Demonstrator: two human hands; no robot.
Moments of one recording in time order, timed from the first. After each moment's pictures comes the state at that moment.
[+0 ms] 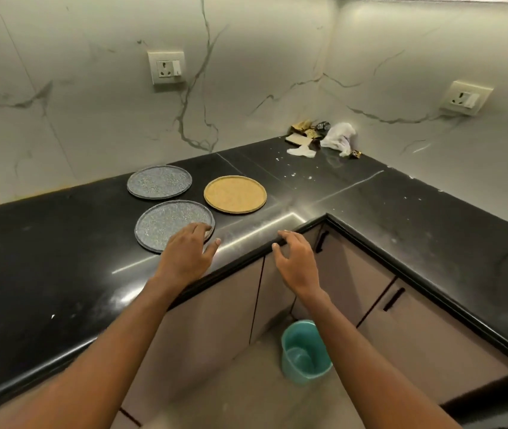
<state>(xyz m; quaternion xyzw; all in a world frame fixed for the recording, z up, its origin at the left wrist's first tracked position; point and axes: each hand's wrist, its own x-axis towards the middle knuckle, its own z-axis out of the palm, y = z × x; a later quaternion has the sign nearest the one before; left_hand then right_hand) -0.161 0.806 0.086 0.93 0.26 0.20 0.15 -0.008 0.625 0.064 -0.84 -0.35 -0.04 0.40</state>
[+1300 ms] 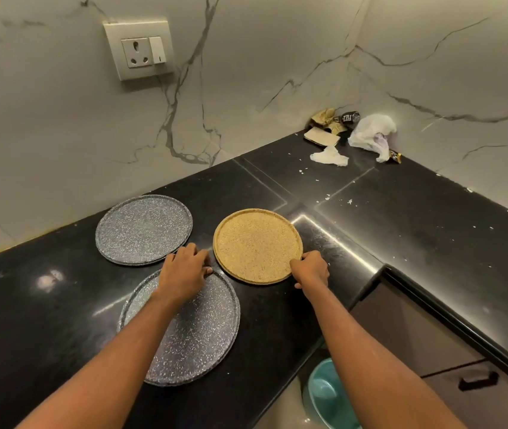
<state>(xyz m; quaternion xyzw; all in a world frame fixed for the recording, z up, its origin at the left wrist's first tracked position) 0.018 1.071 -0.012 0.96 0.25 0.05 0.09 0.184 0.866 0.009 -0.93 0.04 0.17 0.33</state>
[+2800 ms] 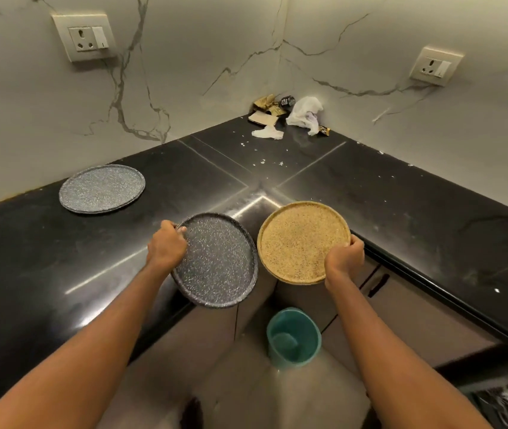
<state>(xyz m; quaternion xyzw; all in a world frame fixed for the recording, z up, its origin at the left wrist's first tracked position) -0.041 0.885 0.035 0.83 0.42 0.14 0.33 0.111 0.593 0.038 -0.81 0.19 -0.10 0.54</state>
